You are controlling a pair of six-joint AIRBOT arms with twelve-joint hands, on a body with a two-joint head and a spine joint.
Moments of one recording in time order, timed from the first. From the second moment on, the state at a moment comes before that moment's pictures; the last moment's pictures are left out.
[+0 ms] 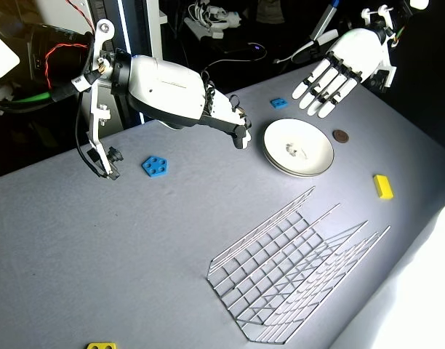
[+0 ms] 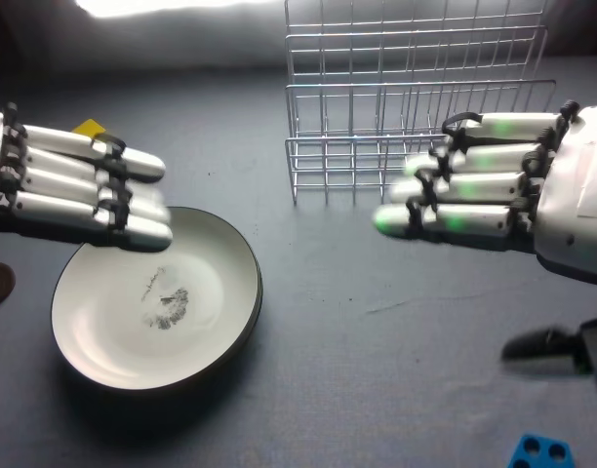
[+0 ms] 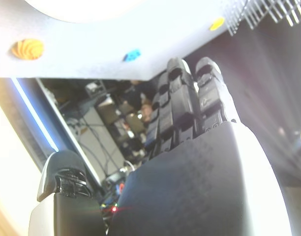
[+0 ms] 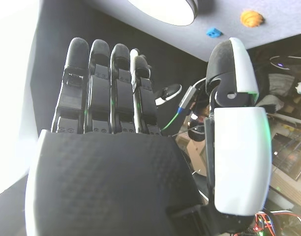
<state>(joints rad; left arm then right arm) 0.48 -0.86 1.54 1.38 -1.36 -0.22 -0.47 -0.64 0.65 -0.46 0.46 -0.84</state>
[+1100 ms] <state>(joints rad) 0.43 -0.90 1.60 1.66 -1.40 -0.13 -0.49 -0.70 0.72 -0.67 0.53 -0.72</state>
